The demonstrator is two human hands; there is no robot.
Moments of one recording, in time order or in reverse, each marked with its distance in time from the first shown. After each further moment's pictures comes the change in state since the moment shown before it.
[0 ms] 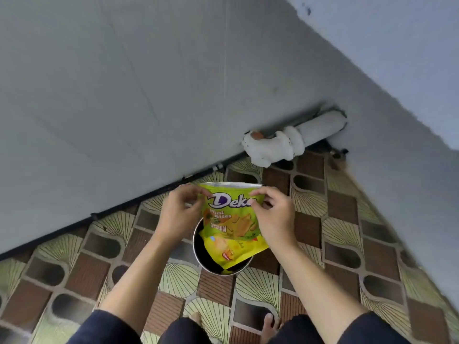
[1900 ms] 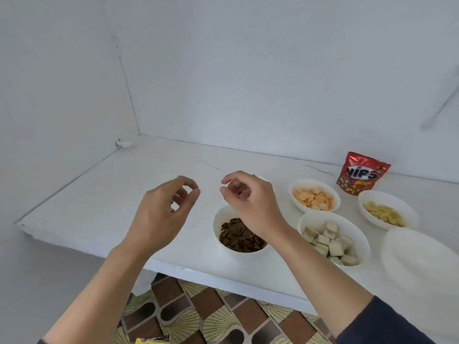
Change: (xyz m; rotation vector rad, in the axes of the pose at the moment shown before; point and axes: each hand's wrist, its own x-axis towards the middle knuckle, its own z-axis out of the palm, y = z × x) left_hand -0.217 0.535 -0.034 0.097 -0.408 1.033; right_hand -0.186 -0.381 -0.428 -0.161 0.601 -0.269
